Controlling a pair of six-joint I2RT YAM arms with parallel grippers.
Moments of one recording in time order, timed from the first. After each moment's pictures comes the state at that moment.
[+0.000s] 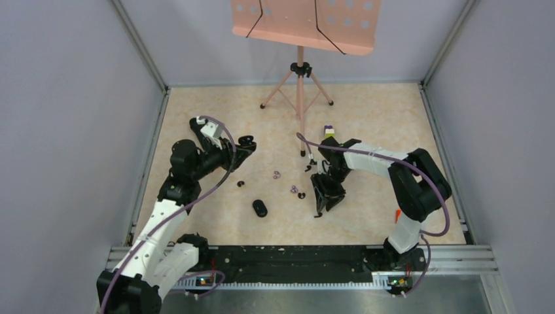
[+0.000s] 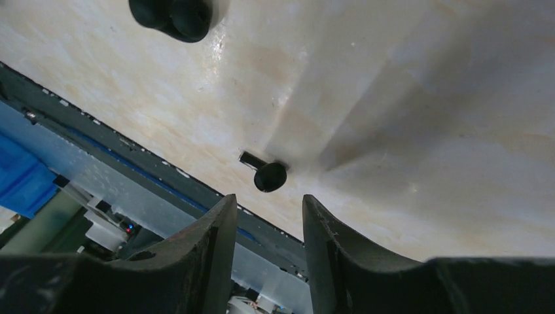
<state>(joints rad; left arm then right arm) -0.21 0.85 0.64 0.04 0.57 -0.23 0.57 1.72 1.03 -0.85 -0.48 0.22</state>
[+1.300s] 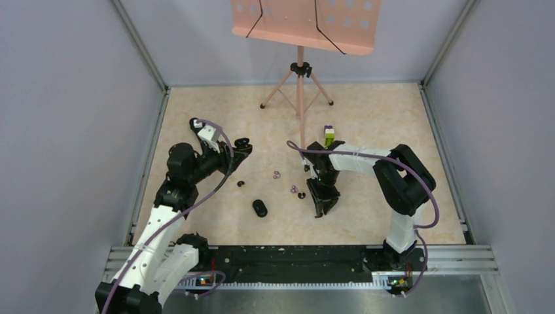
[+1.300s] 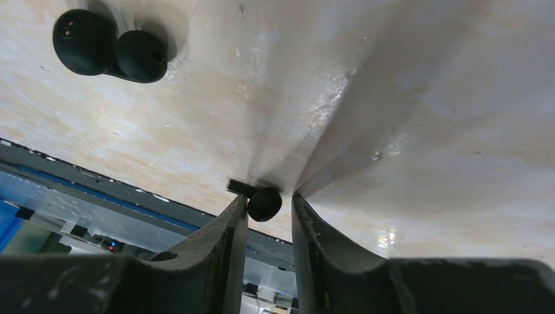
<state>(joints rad) -0.20 0.79 0.64 -0.05 0.53 -0.18 0.69 1.84 1.12 -0.92 -0.32 0.34</state>
